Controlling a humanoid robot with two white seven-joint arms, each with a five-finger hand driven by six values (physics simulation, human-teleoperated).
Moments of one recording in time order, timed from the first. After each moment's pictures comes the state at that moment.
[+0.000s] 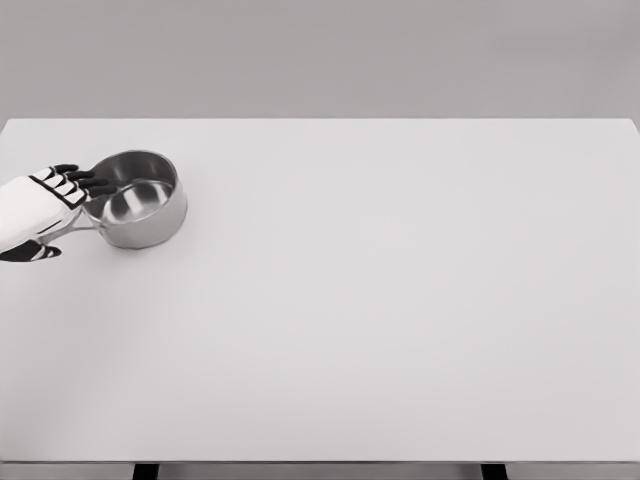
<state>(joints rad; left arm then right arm) -0.13 0.90 -0.12 -1.49 -0.66 -0.61 -0.15 -0.02 0.00 0.16 0.15 0.07 -0.28 0.19</state>
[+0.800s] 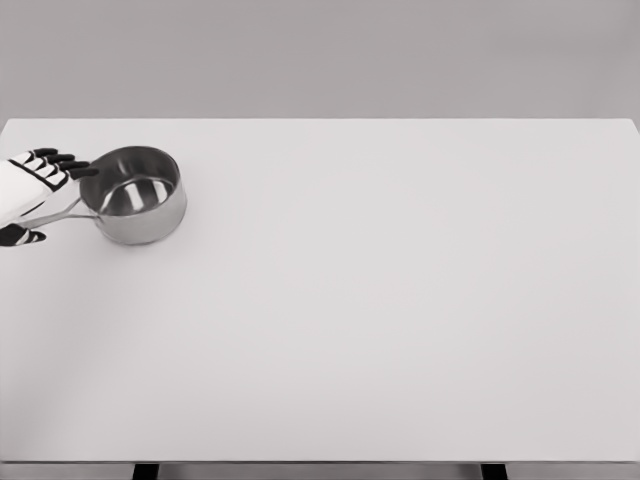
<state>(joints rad) -0.20 0.90 -0.12 -1.41 -0.66 -0.61 -0.15 -0.02 0.00 0.16 0.15 0.07 -0.28 0.19</state>
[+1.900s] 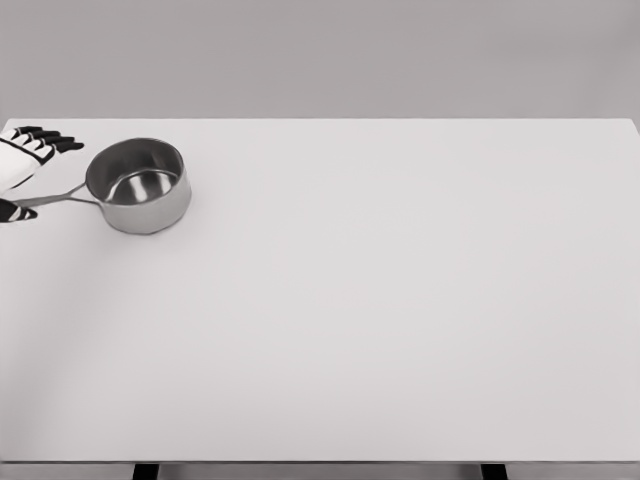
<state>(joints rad) -0.34 0.86 -0.19 -1.25 -0.65 -0.61 -0.15 -0.02 0.00 0.16 0.15 0.07 -0.28 0.19</state>
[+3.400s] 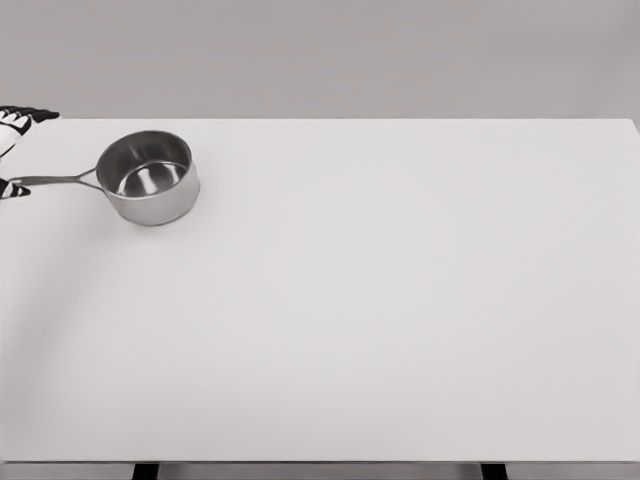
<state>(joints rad) -0.50 0.76 -0.19 -0.99 -0.65 -0.61 -0.14 -0.02 0.00 0.16 0.15 0.07 -0.28 0.19</state>
